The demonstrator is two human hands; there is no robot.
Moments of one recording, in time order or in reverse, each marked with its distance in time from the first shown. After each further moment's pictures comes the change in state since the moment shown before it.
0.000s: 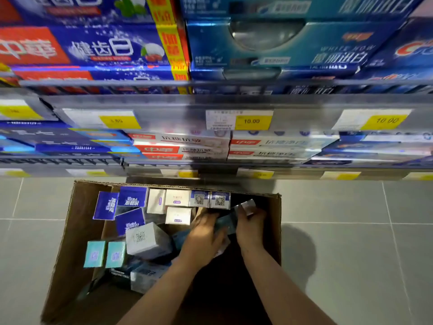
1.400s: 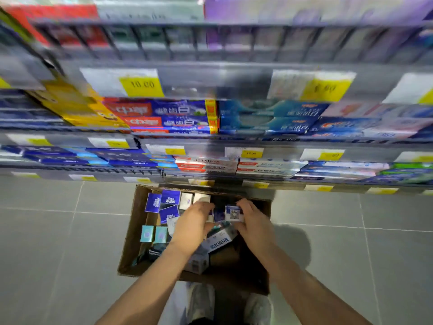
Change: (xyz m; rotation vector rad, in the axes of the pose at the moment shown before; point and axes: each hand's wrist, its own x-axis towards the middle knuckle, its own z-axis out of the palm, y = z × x) left_hand -0.078 0.084 -0.159 0.217 0.110 0.095; right_hand -0.130 -0.102 -0.072 -0.997 -0.365 -0.726
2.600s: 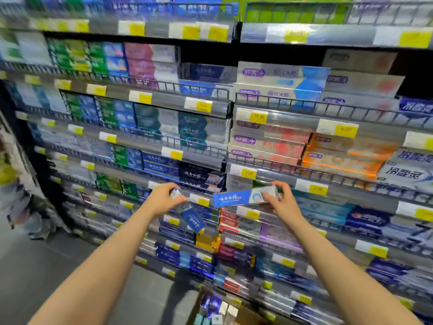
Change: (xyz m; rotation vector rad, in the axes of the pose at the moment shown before) left_hand -0.371 0.163 -0.599 -0.259 0.599 -0.148; right_hand -0.331 -0.384 -0.435 0.713 0.302 -0.467
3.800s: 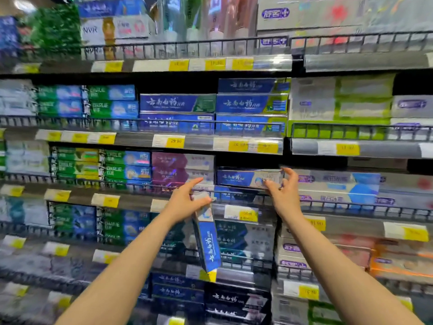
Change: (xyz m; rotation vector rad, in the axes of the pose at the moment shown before) left_hand 0.224 0.027 -0.231 -0.175 0.187 0.535; right_hand 0.192 -0.244 0.146 -0.016 0.494 -0.544
